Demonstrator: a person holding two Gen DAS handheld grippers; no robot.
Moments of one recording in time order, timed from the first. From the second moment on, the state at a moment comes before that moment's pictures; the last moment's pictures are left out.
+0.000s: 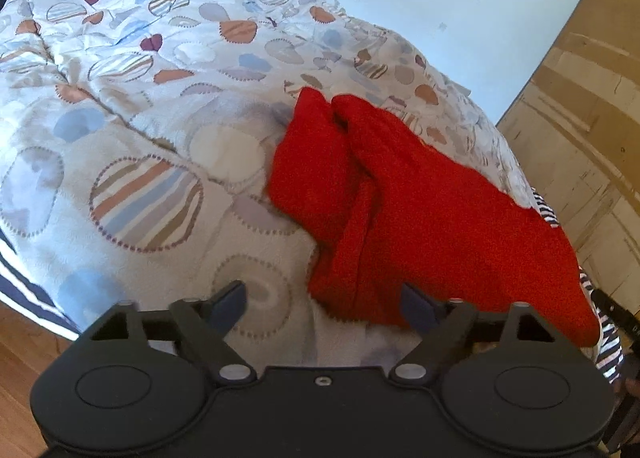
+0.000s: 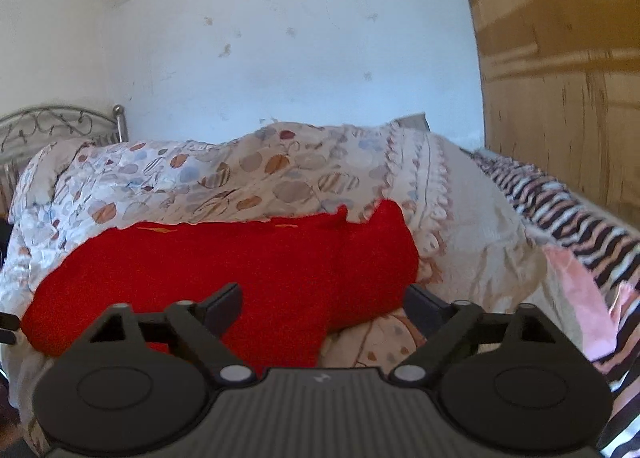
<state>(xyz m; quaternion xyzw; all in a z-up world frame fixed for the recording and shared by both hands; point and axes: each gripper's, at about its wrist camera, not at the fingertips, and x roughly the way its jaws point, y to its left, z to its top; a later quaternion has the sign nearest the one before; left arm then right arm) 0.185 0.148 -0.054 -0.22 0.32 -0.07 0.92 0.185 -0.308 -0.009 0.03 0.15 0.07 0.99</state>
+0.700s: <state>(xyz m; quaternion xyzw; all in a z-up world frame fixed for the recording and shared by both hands) 0.171 0.122 -0.063 -0.29 0.24 -0.07 0.92 0.201 -0.256 -0.027 0.02 0.15 0.10 0.98</state>
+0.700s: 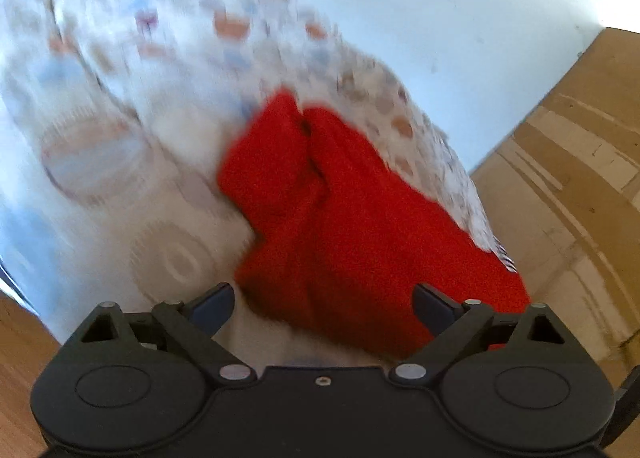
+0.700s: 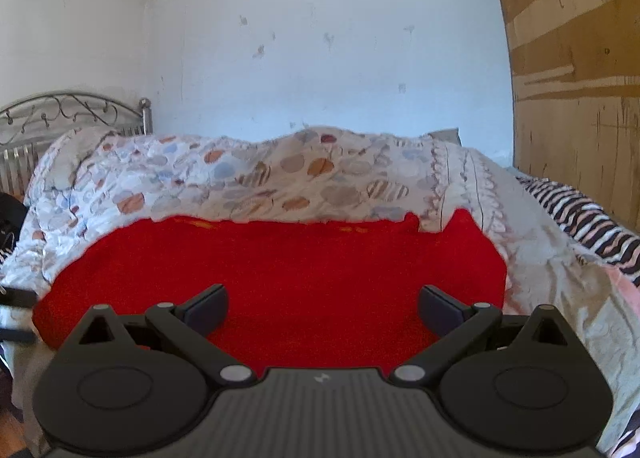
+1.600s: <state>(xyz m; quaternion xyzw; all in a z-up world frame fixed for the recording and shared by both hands) 0.185 0.162 -0.089 -0.38 0.20 -0.02 0.91 0.196 -0.248 -0.054 -0.01 0.13 0.07 0.99</state>
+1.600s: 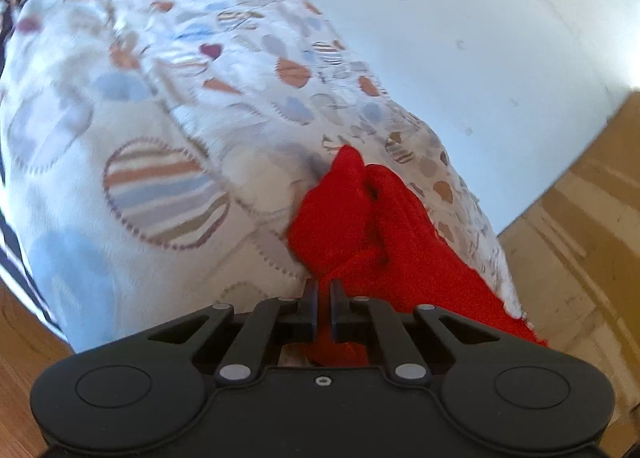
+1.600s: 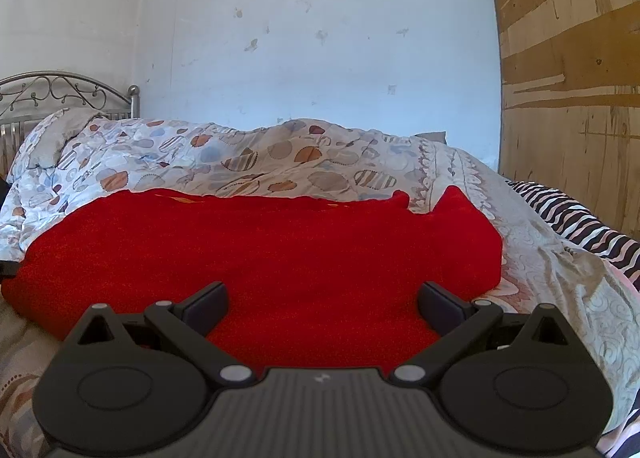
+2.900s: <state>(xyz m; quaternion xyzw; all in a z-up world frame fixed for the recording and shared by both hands) 0.200 0.123 -0.101 -0.44 0.25 -0.13 0.85 0.197 -0.219 -0.032 0.00 0.09 0.09 0.99</state>
